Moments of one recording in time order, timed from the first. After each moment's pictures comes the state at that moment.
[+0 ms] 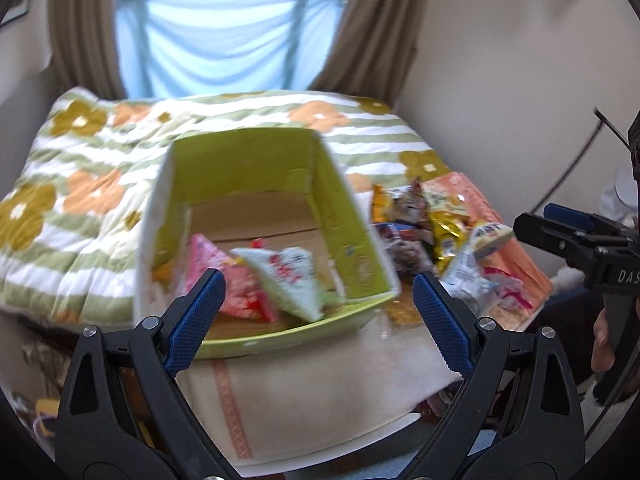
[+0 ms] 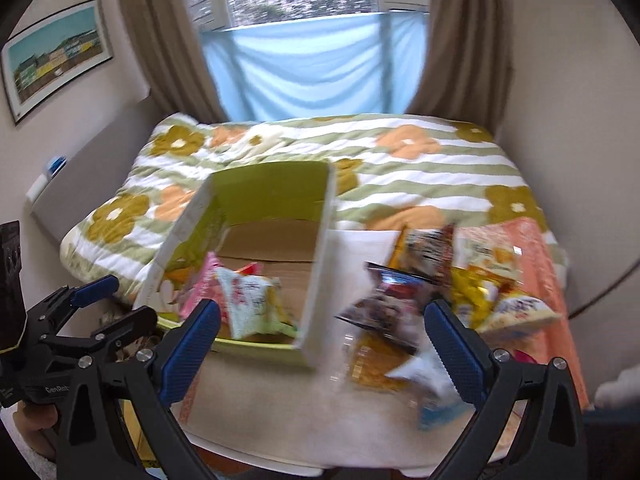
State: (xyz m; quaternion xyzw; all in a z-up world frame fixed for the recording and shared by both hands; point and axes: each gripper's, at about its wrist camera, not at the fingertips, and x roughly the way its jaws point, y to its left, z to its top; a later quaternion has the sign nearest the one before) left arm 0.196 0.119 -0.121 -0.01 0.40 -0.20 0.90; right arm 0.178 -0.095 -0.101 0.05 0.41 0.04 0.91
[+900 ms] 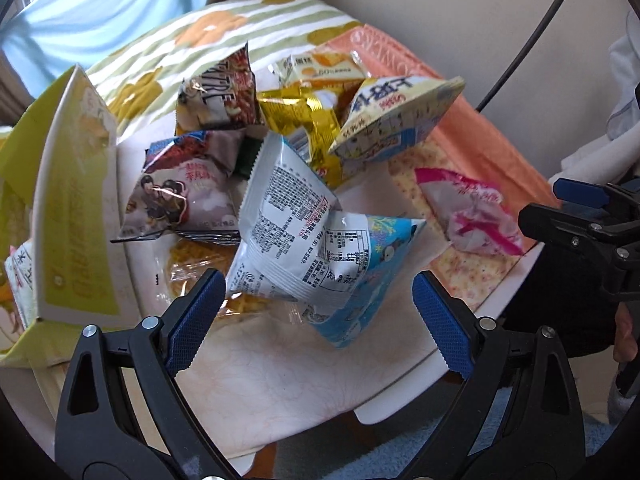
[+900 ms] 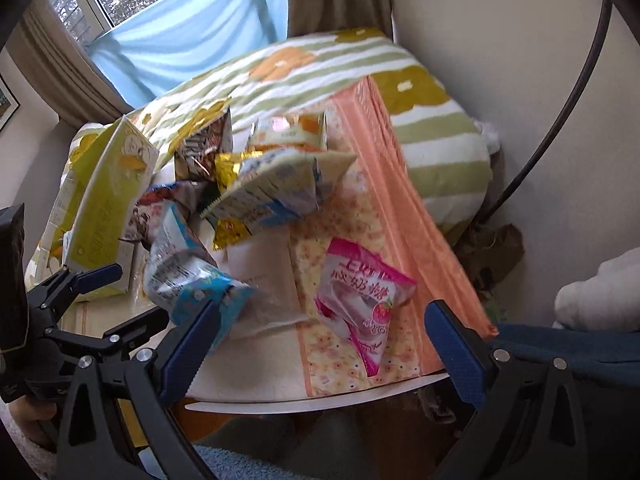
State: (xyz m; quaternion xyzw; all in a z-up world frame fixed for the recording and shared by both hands) left arm 0.196 -0.156 -0.253 0.13 0.53 -0.25 0.80; right arm 0.132 -0.340 -0.236 0.14 0.52 -0.02 0.84
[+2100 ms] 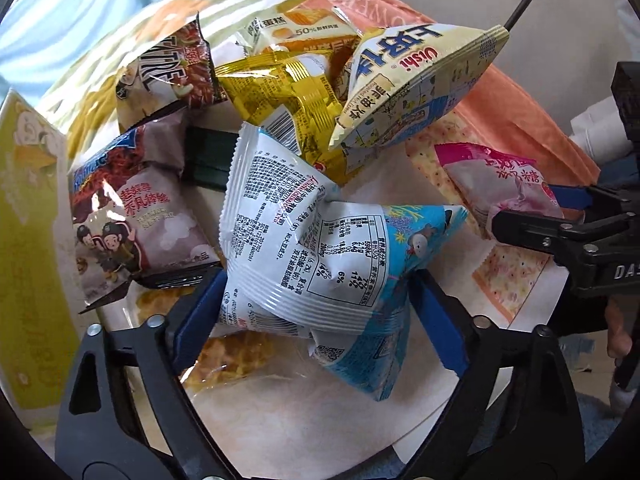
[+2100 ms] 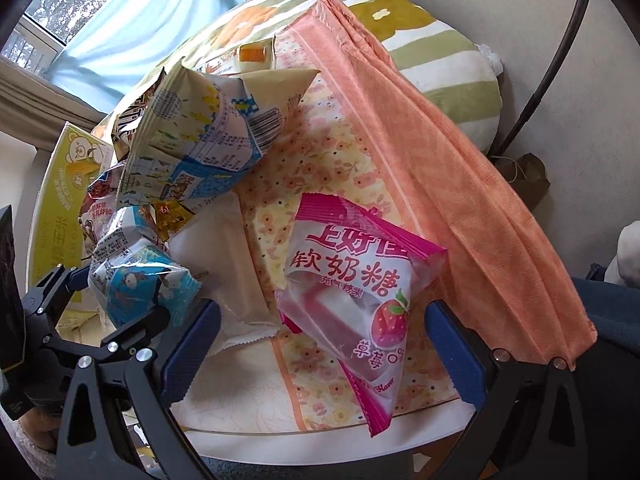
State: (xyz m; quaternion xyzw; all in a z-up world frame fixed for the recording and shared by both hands) left arm 0.244 -0.176 -0.306 0.18 0.56 -0.29 0.76; right arm 0.159 -0.357 -0.308 0.22 0.57 -0.04 0.79
